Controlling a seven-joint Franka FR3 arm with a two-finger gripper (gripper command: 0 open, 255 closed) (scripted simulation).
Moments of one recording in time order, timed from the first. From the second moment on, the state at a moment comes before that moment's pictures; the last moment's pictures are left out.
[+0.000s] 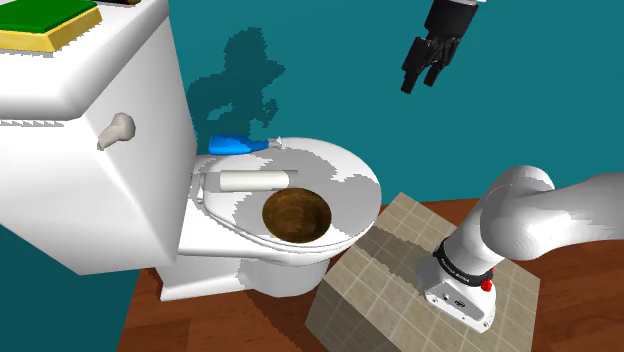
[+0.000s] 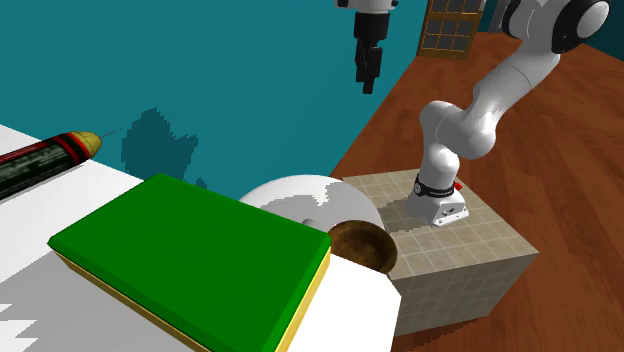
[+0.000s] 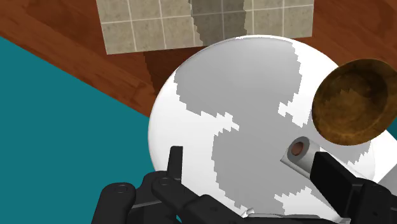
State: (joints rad) arm 0.02 -0.80 -0.03 -2.27 -0.03 1.48 0.14
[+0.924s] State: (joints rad) arm 0.14 -0.48 -0.02 -2.29 0.01 1.81 -0.04
